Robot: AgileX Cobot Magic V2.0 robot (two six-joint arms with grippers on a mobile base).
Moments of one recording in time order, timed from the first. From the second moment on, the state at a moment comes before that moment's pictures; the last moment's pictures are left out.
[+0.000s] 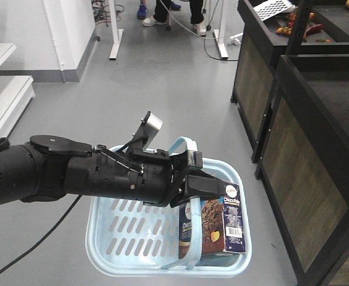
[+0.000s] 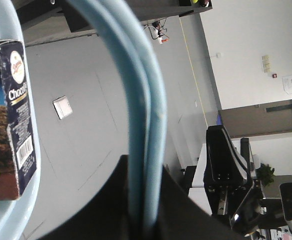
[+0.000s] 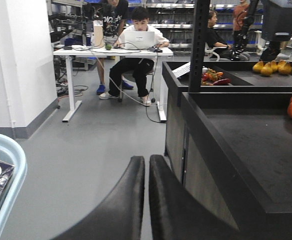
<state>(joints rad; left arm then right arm) -0.55 1.68 -1.02 -1.67 0.82 0.78 -0.02 -0.01 0.03 -0.16 0.09 0.15</state>
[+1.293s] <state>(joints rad) -0.55 1.68 -1.02 -1.67 0.82 0.78 -0.02 -0.01 0.03 -0.16 0.09 0.15</state>
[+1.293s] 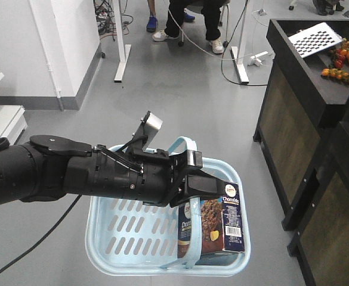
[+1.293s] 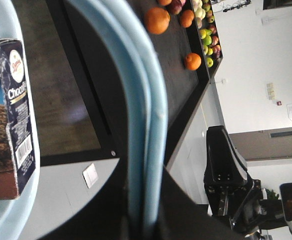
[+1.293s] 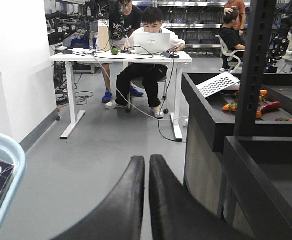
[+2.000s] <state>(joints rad) -0.55 1.68 -1.02 -1.67 0.82 0.78 -0.02 -0.01 0.03 -0.16 0.09 0.15</state>
